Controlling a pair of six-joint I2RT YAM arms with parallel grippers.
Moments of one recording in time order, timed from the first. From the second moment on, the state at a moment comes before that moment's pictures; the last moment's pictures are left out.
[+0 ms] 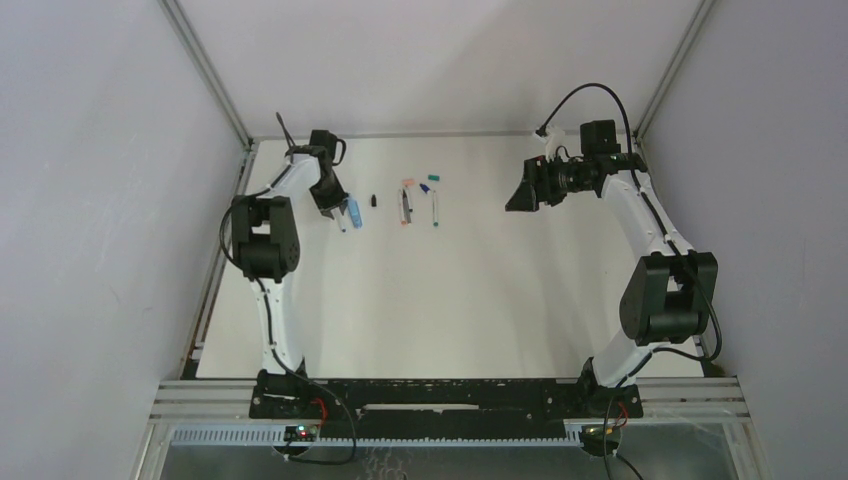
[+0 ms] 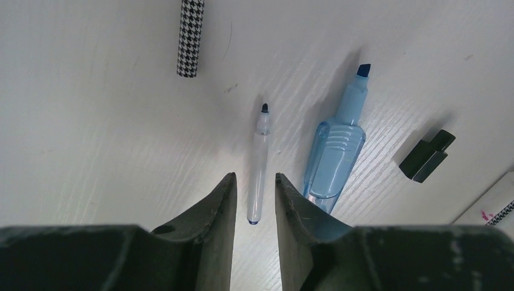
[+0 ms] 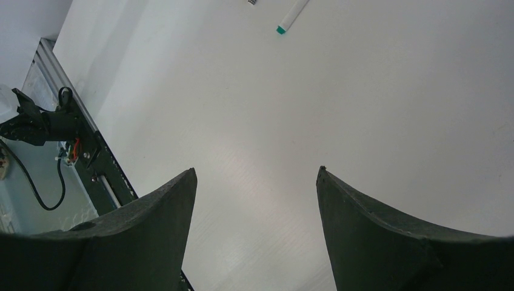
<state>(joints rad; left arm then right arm) -0.09 2.22 1.81 -0.86 -0.15 -0.56 0.04 1.65 1.45 -0.74 -0.84 -0.20</state>
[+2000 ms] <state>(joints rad) -0.02 2.18 1.89 -0.89 -0.06 -0.58 -0.02 1.65 1.45 -0.73 -0.91 -0.18</state>
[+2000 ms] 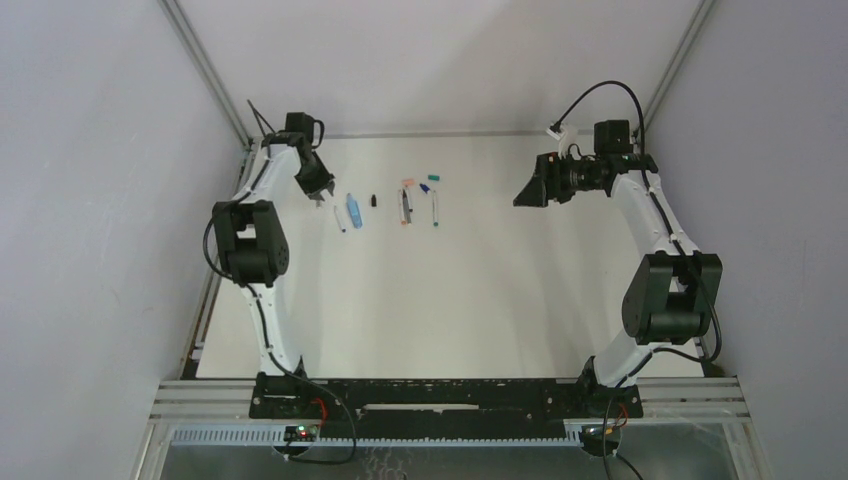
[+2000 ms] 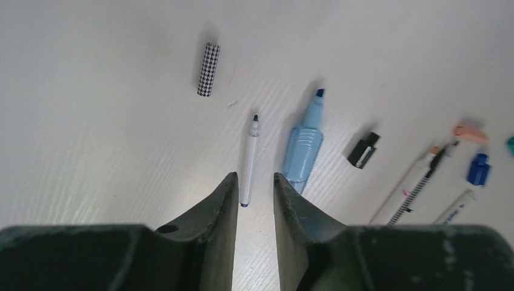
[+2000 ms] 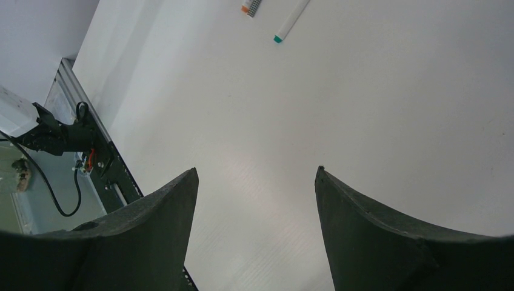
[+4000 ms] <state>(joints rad) -0.07 2.26 1.84 -0.96 -0.09 -0.57 -0.10 1.64 1.43 -0.71 -0.96 -0.16</state>
